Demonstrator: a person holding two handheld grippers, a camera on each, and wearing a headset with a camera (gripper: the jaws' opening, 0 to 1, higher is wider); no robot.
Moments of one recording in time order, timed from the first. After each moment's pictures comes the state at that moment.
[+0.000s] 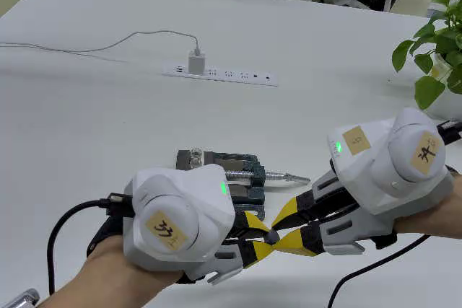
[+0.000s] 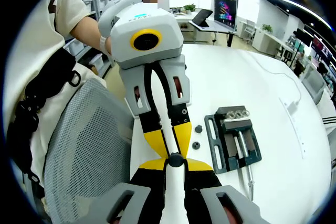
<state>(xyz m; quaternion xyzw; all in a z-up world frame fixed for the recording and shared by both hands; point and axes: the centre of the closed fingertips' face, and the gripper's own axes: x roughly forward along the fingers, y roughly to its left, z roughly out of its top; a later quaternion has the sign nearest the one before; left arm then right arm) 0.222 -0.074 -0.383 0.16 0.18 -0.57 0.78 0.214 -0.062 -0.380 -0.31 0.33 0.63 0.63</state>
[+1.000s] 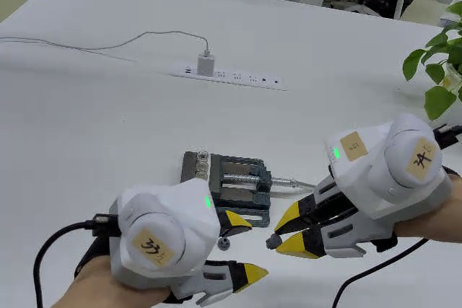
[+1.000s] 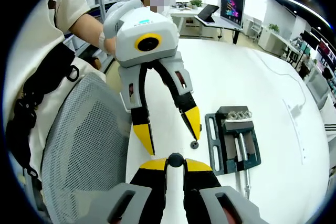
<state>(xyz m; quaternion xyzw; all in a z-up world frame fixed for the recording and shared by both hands) 0.231 -0.041 -0.405 0.12 0.20 -0.51 0.83 0.222 -0.057 -0.388 -0.34 0.34 0.64 0.60</state>
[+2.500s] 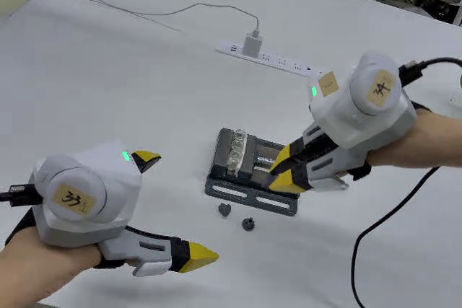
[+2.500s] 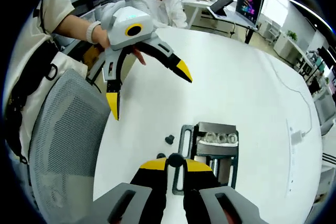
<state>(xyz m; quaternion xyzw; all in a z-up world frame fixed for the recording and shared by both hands) 0.246 0.074 -0.429 0.06 0.24 -0.35 0.90 0.293 -0.005 -0.395 -0.42 0.33 0.65 0.54</state>
